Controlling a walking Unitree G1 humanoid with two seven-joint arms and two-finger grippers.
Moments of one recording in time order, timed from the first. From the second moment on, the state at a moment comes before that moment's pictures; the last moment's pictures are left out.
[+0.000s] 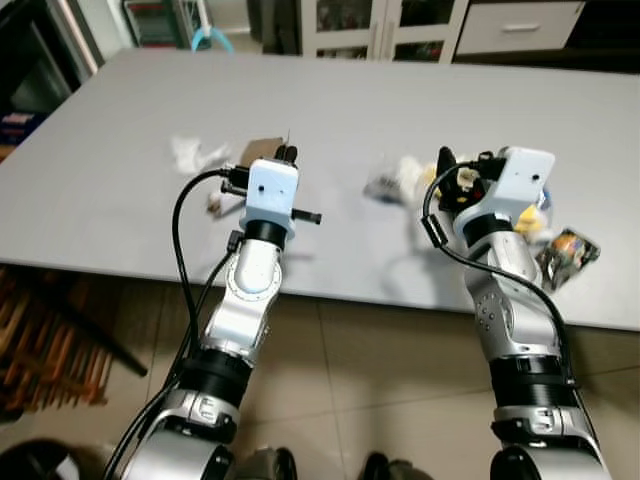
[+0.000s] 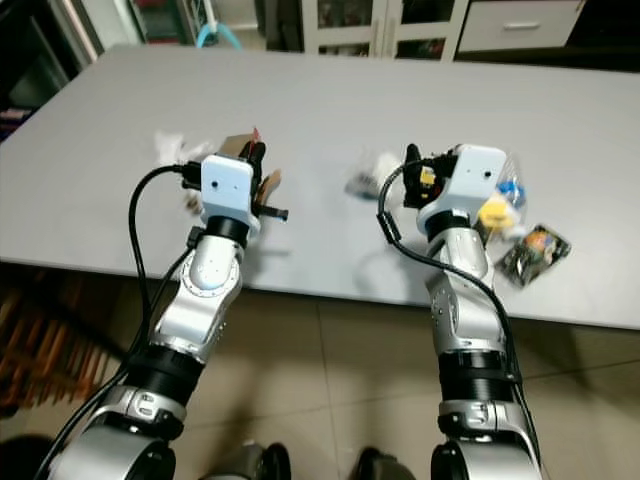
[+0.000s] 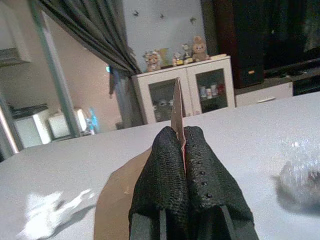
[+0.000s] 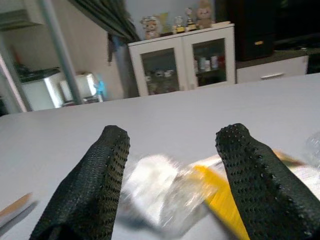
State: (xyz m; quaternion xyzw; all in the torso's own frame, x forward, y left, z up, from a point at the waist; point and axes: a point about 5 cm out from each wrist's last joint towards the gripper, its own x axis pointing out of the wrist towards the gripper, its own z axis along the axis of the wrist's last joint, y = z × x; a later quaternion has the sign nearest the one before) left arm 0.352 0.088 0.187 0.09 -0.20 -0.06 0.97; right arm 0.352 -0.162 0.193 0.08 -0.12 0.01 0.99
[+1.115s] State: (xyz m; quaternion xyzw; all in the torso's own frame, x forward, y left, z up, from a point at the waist) left arm 0.352 0.084 0.185 0.08 -0.20 -0.06 0.97; right arm 0.352 -0.159 0.183 0.08 -0.09 0.02 0.99
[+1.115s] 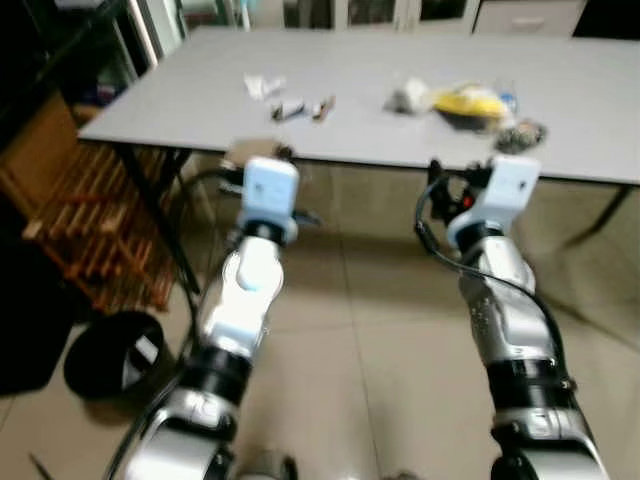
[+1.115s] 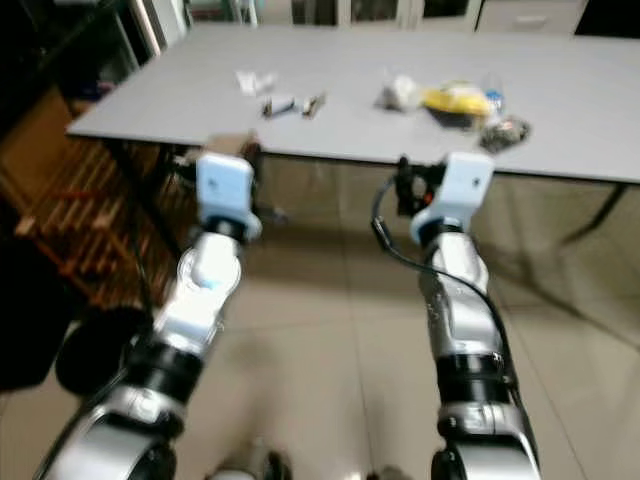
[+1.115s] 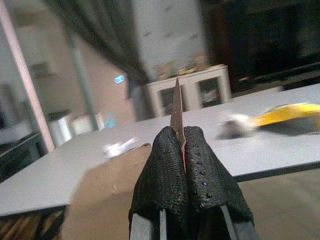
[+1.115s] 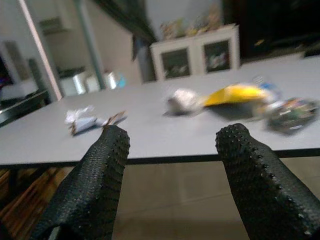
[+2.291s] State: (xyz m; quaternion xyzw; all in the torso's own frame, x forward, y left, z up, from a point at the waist) left arm 0.351 0.075 0.184 0.08 -0.19 -0.08 0.97; right arm 0.350 -0.160 0.183 0.06 -0.09 0.04 0.99
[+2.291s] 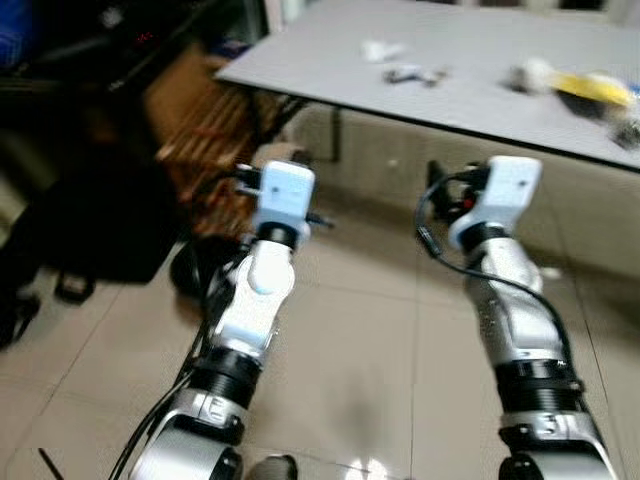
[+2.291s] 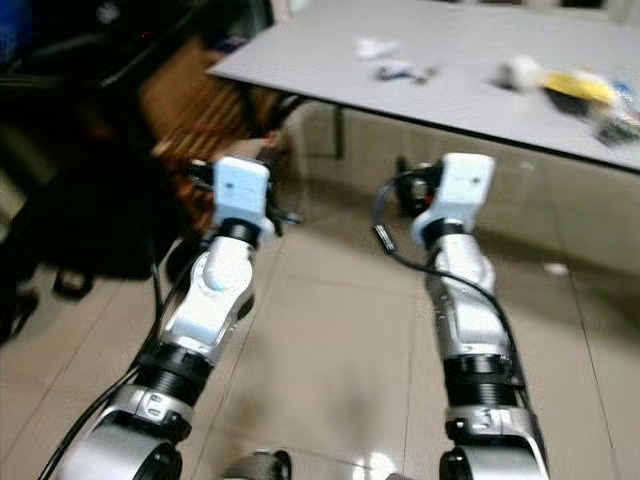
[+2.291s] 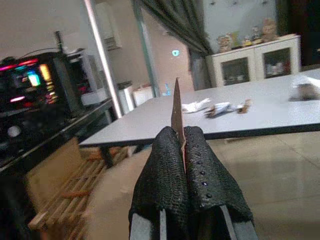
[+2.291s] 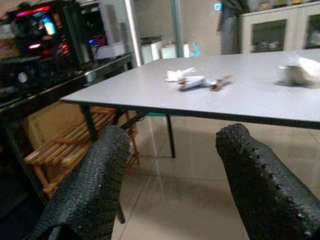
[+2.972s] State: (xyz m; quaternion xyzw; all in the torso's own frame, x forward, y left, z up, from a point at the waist) left arm 0.353 0.082 0.183 0.08 -0.19 -0.07 0.98; right arm 0.350 -0.149 0.180 0.06 -0.08 0.06 0.99
